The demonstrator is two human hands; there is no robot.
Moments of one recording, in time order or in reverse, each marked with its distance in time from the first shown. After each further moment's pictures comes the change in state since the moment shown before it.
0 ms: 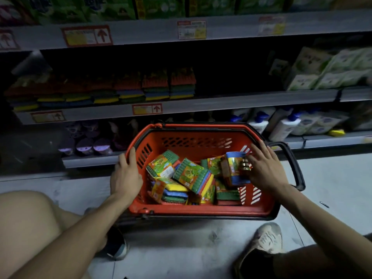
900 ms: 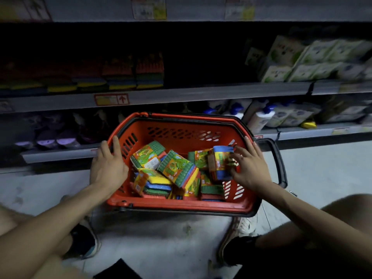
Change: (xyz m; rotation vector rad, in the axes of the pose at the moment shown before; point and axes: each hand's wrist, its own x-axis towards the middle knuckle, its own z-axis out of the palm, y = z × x) left_hand 0.016 0.057 0.015 0.155 -0.018 0.115; right_hand -0.015 0.053 0.015 0.188 0.061 0.019
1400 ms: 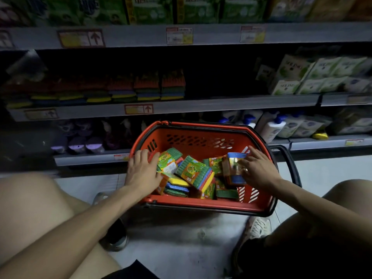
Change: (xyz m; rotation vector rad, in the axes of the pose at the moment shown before) left_hand -0.039 0.011 -0.030 -0.055 -0.018 0.178; right_hand 0.000 -0.034 -0.038 -0.176 -0.278 -0.097
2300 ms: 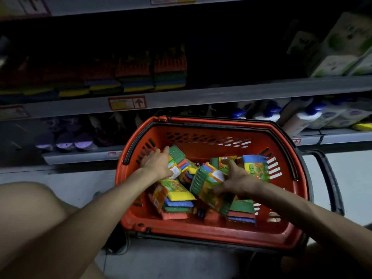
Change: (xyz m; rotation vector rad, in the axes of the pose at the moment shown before) left_hand 0.133 0.015 0.055 -0.038 -0.492 -0.092; right_hand 0.084 -0.071 0.006 0.842 -0.543 0.319
